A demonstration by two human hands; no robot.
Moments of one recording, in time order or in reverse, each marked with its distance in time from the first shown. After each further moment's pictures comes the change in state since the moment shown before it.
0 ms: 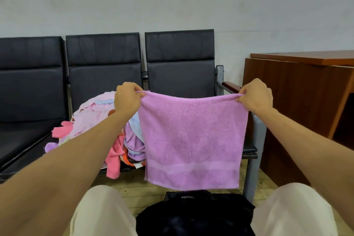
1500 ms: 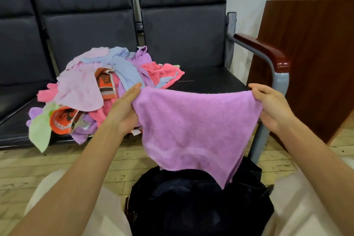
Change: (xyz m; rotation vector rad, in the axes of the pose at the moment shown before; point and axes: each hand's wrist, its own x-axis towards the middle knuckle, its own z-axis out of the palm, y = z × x) left_hand -0.091 -0.075 0.057 -1.258 -0.414 -0.736; right_hand -0.090 0.038 0.094 1.068 -0.291 0.561
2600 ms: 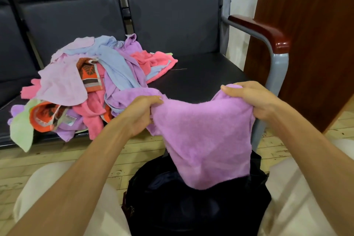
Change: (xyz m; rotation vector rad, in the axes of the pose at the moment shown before) left_hand 0.014 -0.048 0.023 0.520 -0.213 -0.204; right_hand 0.010 0.016 0.011 -0.326 -0.277 0.135
